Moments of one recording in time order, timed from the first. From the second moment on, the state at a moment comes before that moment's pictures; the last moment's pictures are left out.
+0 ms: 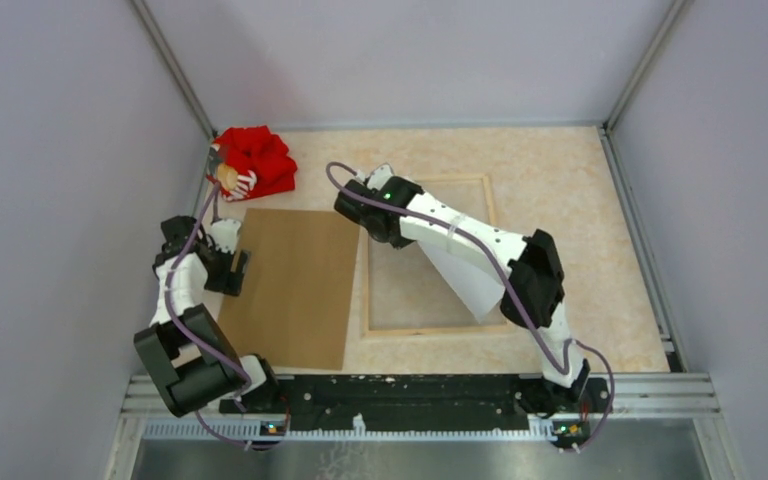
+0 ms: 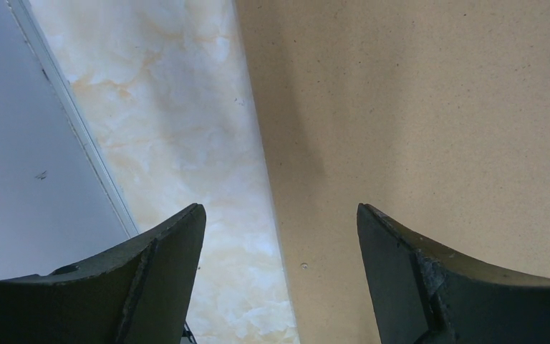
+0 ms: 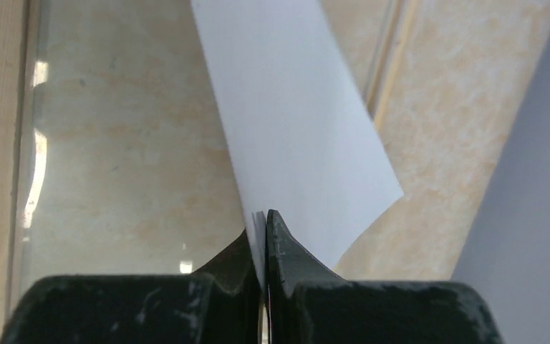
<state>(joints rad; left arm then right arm) 0.48 1.30 0.80 -0.63 0.17 0.68 1.02 2.08 2.09 -1.37 0.77 0.48</state>
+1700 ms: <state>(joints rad) 0.48 1.26 0.74 -0.58 0.16 0.73 0.80 2.04 1.88 -1.00 0.37 1.00</state>
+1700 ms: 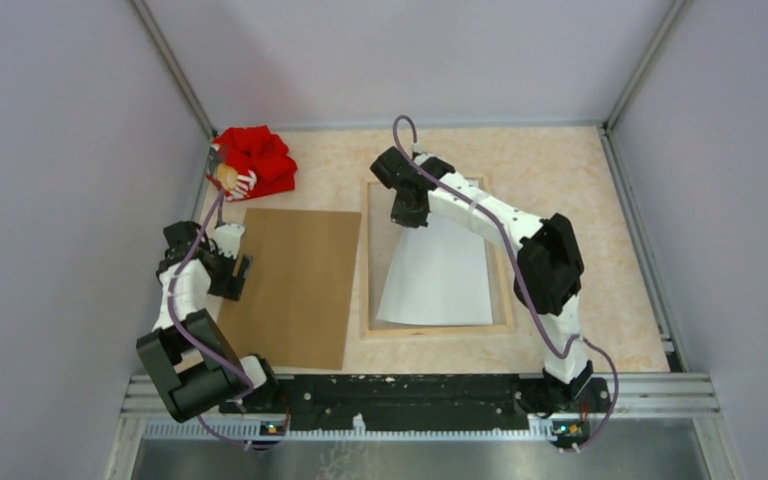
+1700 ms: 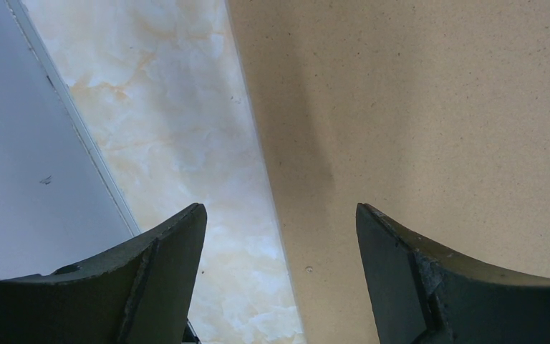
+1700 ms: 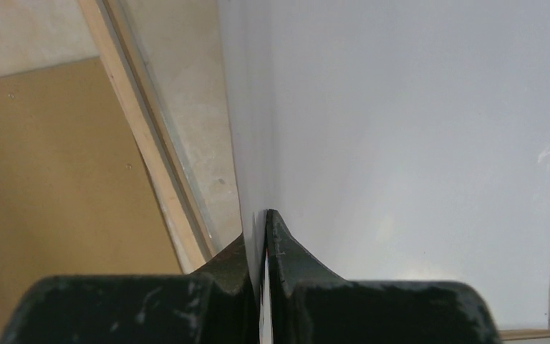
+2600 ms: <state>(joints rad) 0.48 1.26 0.74 -0.58 0.16 0.74 0.80 2.06 1.87 -1.04 0.37 0.78</state>
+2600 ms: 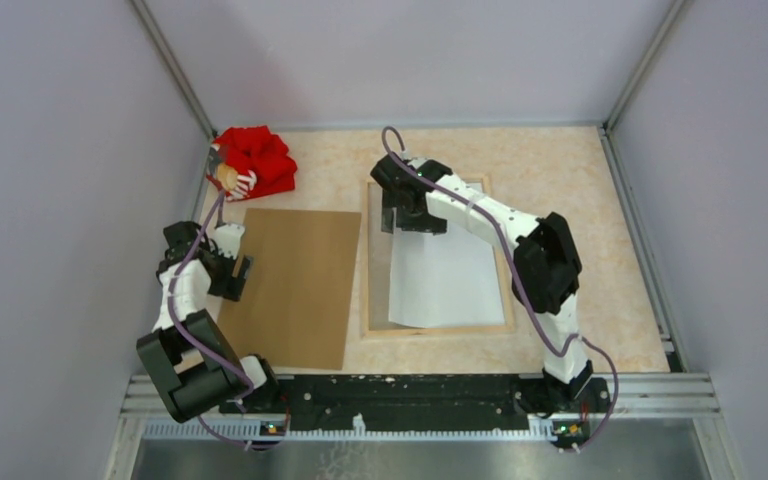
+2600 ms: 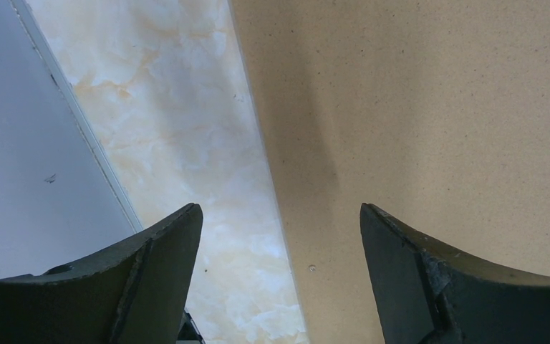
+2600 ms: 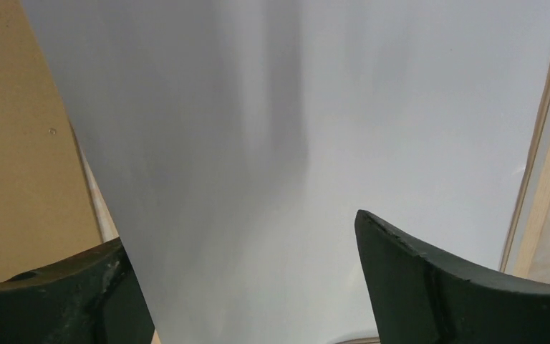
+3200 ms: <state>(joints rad) 0.48 1.26 0.74 -0.58 0.14 0.74 0.78 1.89 1.70 -0.84 0.14 0.68</state>
